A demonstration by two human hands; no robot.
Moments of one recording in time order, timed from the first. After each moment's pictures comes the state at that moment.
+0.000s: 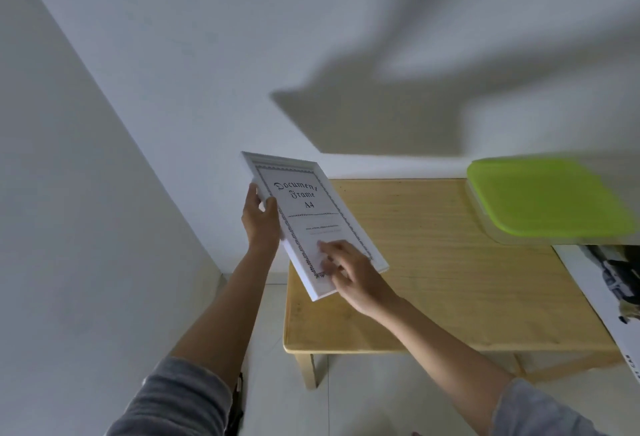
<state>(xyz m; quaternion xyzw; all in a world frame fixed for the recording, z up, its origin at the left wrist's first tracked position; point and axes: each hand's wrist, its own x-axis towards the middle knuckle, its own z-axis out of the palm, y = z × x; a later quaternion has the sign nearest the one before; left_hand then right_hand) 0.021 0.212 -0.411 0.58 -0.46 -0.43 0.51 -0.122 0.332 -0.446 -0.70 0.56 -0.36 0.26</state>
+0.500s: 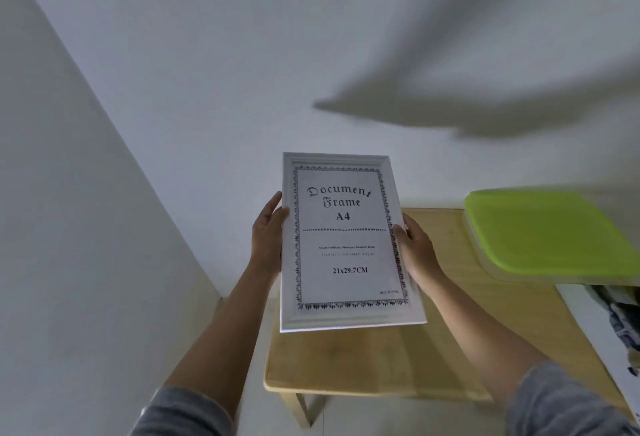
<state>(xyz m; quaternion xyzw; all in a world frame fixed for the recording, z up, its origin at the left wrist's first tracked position) -0.014 0.224 -0.376 0.44 -0.36 -0.63 0.53 -0.235 0.293 -0.399 -0.43 0.66 -0.50 0.35</state>
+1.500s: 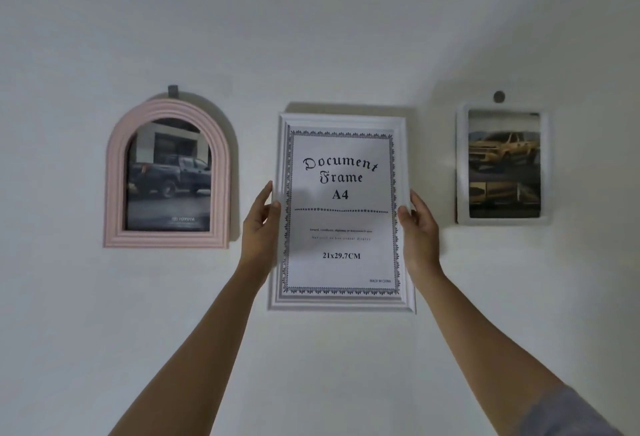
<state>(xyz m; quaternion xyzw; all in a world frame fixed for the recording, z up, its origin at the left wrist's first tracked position) -0.305 0.070 -0.029 0.19 -0.61 -0.36 0.68 -0.525 0.128 -0.036 -0.47 0.37 -0.80 0.08</state>
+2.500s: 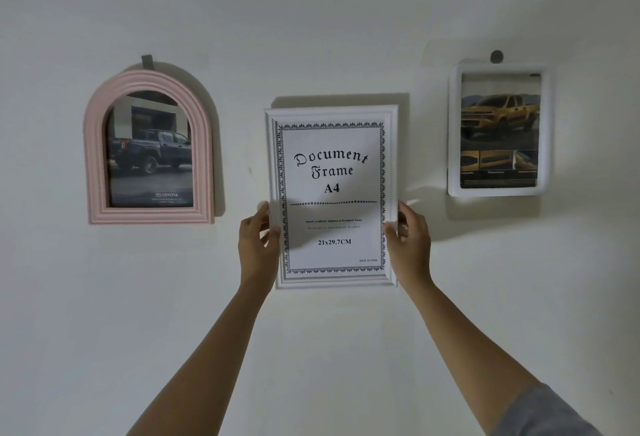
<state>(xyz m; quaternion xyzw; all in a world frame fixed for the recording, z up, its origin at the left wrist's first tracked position) -0.333 0.070 -0.090 0.31 -0.62 -0.23 0.68 -0.547 0.122 -0.097 -0.50 0.49 -0.70 -0.10</state>
